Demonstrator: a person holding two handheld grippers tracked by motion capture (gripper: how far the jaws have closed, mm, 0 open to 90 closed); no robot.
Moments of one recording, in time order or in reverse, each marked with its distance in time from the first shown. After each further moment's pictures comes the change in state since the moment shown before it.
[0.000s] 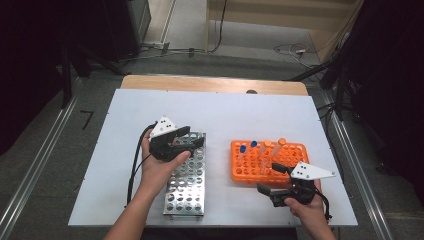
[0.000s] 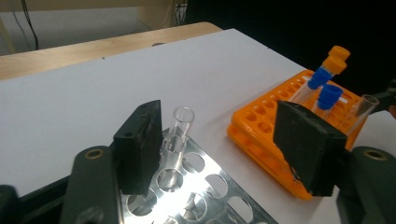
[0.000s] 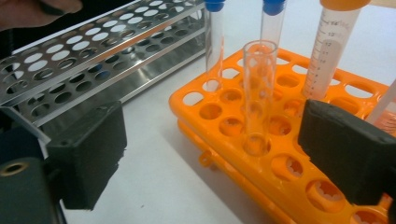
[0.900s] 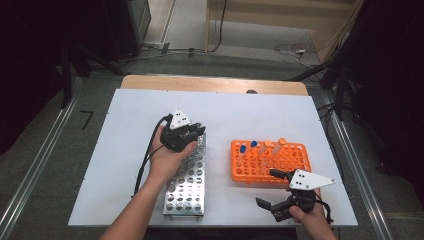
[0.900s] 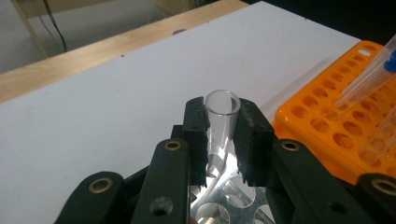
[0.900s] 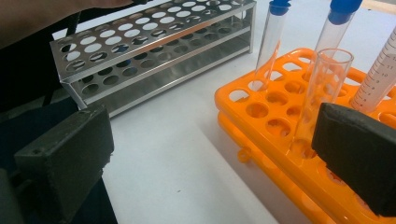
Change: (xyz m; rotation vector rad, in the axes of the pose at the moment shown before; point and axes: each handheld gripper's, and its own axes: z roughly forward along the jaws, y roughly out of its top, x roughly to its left) left arm 0.012 0.010 0.045 0.097 0.100 0.106; right arm 0.019 0.000 -0.009 0.014 0.098 -0.098
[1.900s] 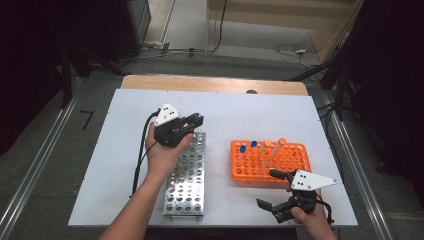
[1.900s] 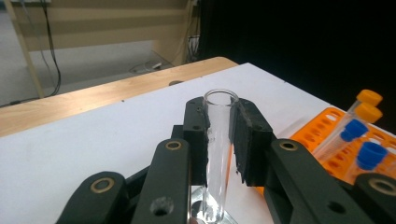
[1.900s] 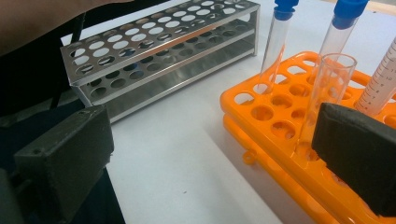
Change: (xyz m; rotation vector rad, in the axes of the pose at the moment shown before) left arm 0.007 0.012 -0.019 -0.208 -0.037 -0.087; right arm 0.001 0.001 -0.003 -0.010 0.025 0.003
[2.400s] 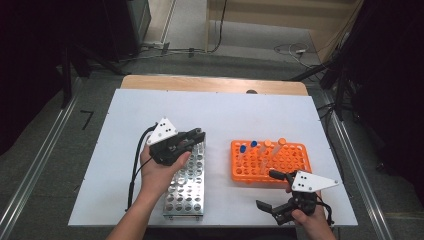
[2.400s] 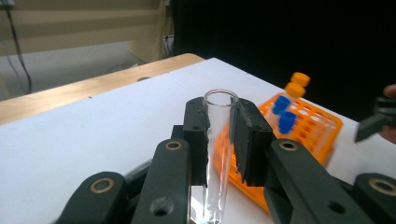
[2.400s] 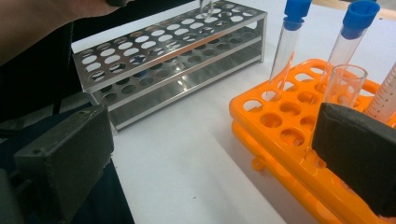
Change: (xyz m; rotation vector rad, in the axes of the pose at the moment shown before) left arm -0.029 -0.007 -0.037 0.000 -0.093 0.034; right arm 0.005 0.003 -0.002 -0.014 0.013 -0.010
